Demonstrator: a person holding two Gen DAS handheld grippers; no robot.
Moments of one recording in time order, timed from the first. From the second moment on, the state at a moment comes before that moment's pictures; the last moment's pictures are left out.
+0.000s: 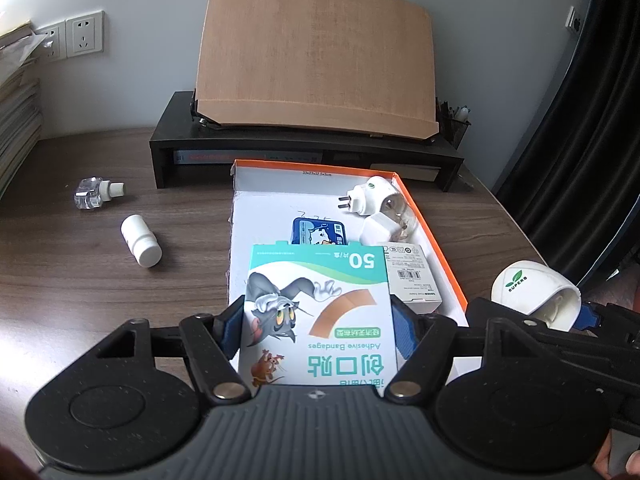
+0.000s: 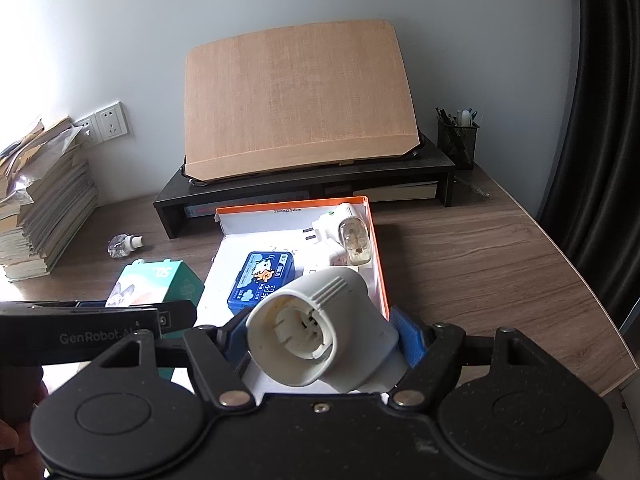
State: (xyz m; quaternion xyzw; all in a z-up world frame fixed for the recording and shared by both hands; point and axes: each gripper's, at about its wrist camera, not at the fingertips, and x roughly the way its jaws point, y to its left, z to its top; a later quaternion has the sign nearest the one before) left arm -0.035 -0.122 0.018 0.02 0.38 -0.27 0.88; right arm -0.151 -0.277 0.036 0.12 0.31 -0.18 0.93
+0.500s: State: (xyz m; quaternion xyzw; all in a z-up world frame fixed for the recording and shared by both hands) left arm -0.039 -0.125 0.017 0.03 0.39 -0.27 0.88; right arm -0.152 -0.279 0.037 0.12 0.32 -0.17 0.92
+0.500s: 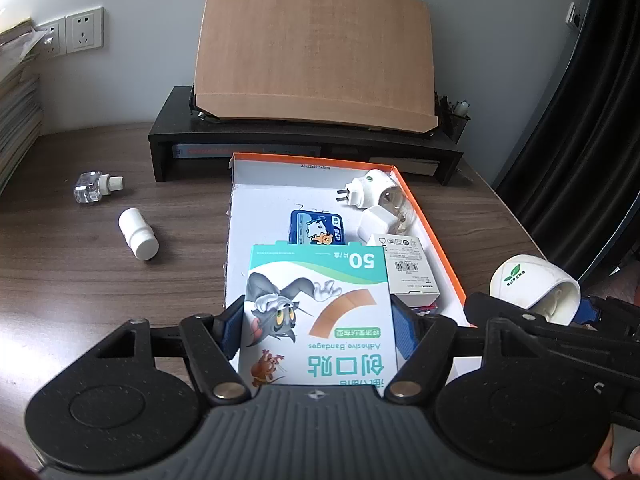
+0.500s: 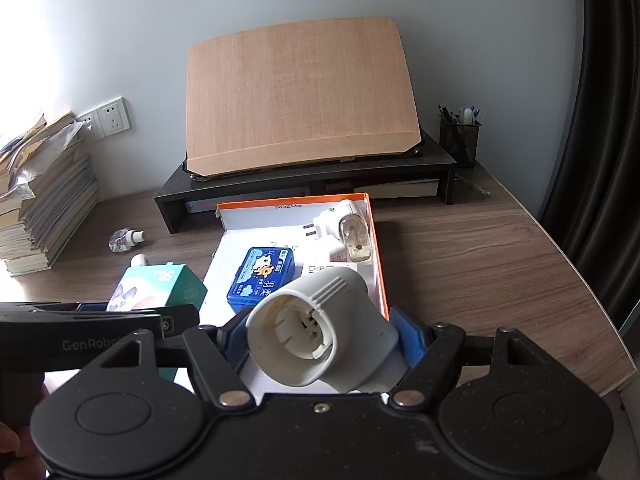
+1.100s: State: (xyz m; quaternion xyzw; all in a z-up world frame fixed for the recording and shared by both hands) left arm -0.036 -0.121 0.017 0.02 0.39 -0.26 0.88; right arm -0.146 -0.278 0.035 0.11 0.32 -0.17 0.92
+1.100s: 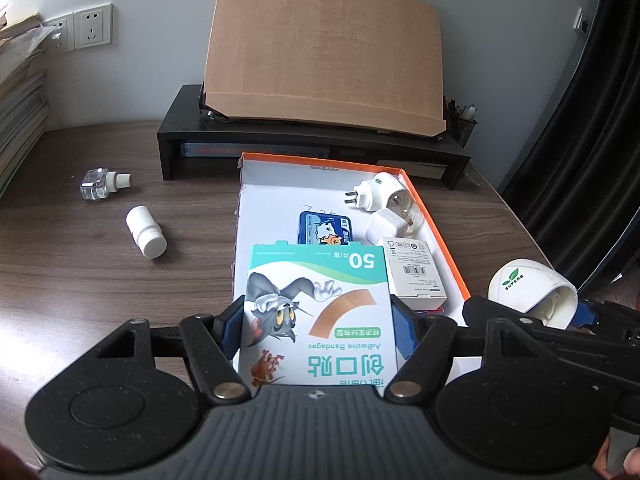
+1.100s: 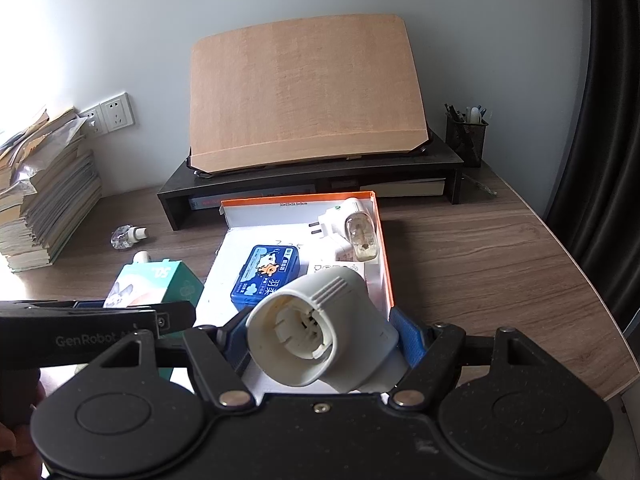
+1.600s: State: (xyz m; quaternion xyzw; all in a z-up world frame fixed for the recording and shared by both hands) left arm -0.031 -0.120 0.015 0.02 0.39 -0.26 0.88; right arm -0.140 -0.279 0.031 0.11 0.33 -0.17 0.92
